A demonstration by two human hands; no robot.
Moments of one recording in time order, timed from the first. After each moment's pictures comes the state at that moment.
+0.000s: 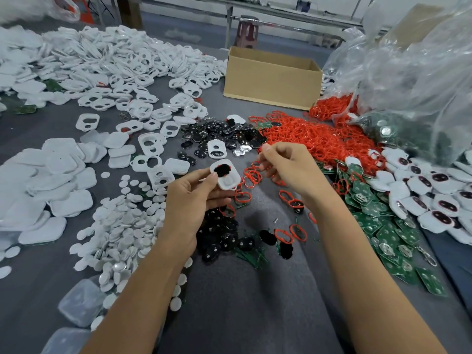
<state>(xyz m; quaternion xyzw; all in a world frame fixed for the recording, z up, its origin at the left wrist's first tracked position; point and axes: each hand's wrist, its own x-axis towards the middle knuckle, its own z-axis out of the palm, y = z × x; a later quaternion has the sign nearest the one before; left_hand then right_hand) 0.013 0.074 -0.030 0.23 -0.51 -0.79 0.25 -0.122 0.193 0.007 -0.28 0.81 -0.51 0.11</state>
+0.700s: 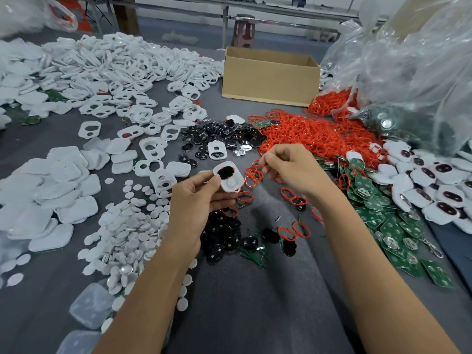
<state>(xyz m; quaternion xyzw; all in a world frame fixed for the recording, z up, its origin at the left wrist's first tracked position) 0.014 0.076 -0.029 0.22 -0.54 -0.78 0.24 -0.130 0.198 0.004 -0.30 0.85 -0.43 0.10</state>
